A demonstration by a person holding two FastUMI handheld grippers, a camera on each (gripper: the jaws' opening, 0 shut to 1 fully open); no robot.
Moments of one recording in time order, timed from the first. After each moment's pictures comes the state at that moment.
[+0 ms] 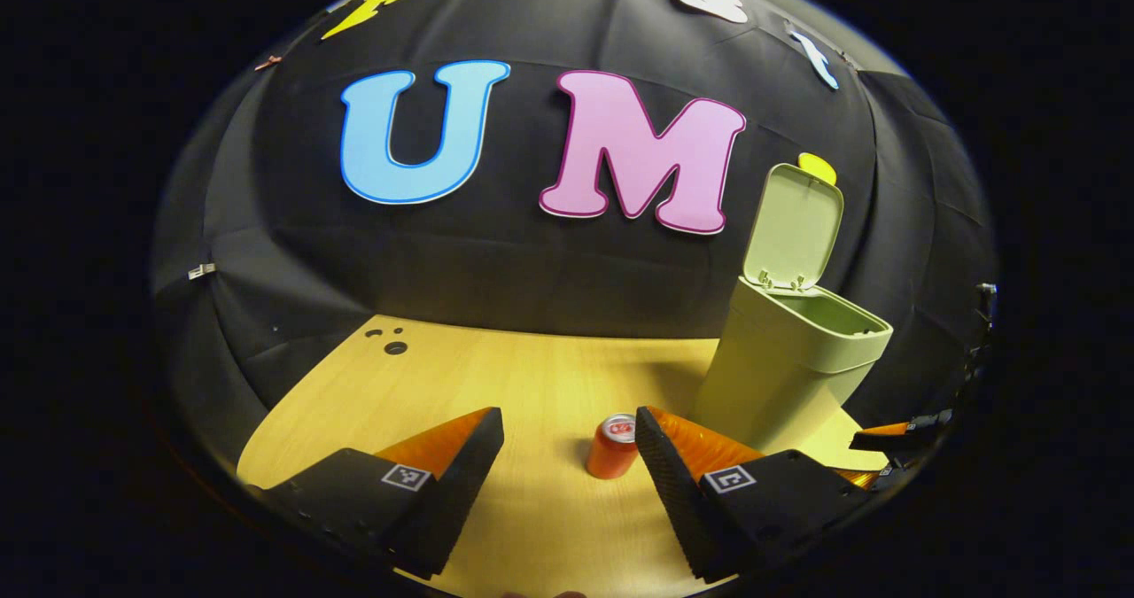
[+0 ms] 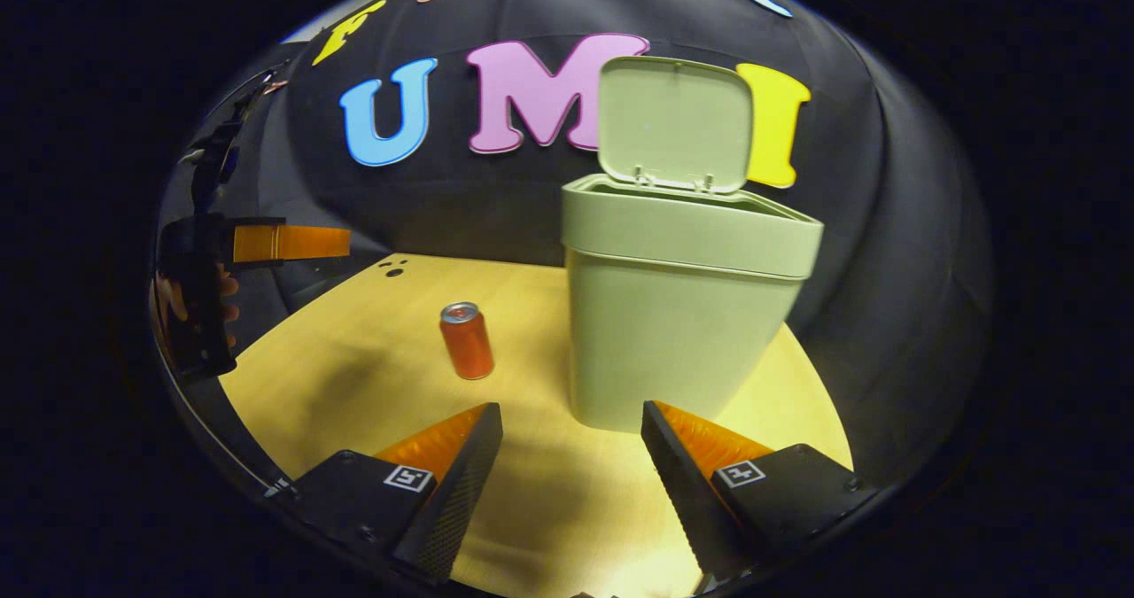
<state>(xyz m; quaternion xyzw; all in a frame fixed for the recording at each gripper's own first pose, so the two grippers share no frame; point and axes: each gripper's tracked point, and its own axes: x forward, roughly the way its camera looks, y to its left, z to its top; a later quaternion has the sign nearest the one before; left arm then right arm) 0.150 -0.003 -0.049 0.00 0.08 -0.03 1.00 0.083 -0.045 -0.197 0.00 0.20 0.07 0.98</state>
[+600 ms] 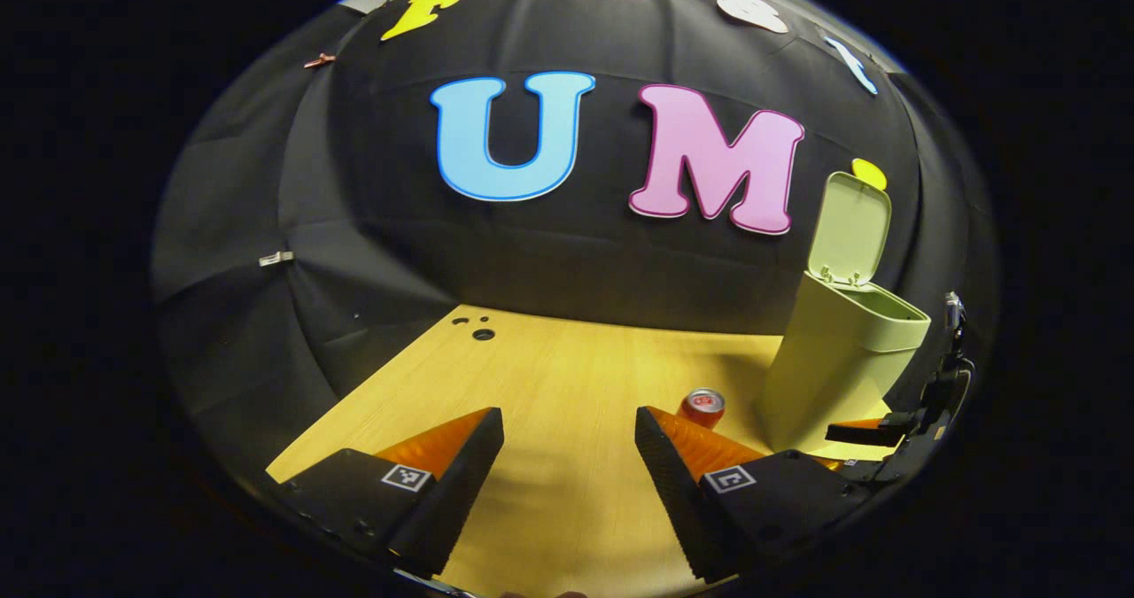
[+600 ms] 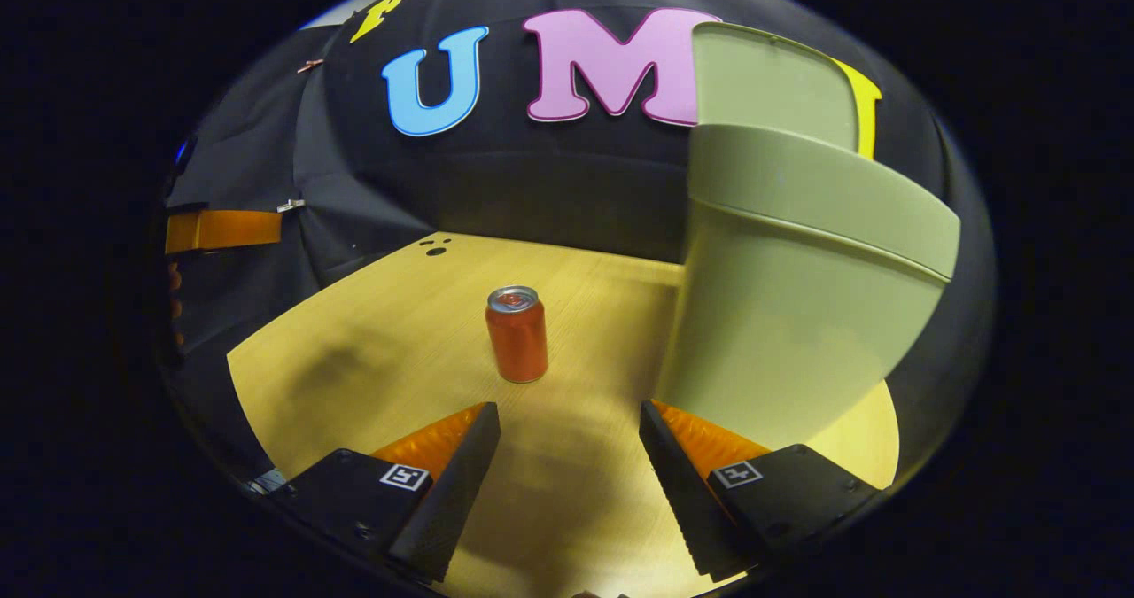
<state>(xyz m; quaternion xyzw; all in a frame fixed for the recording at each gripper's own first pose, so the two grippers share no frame) 0.088 0.077 -0.062 -0.01 0.09 0.08 0.99 0.142 0.019 -0.245 -0.02 0.22 0.14 0.97</state>
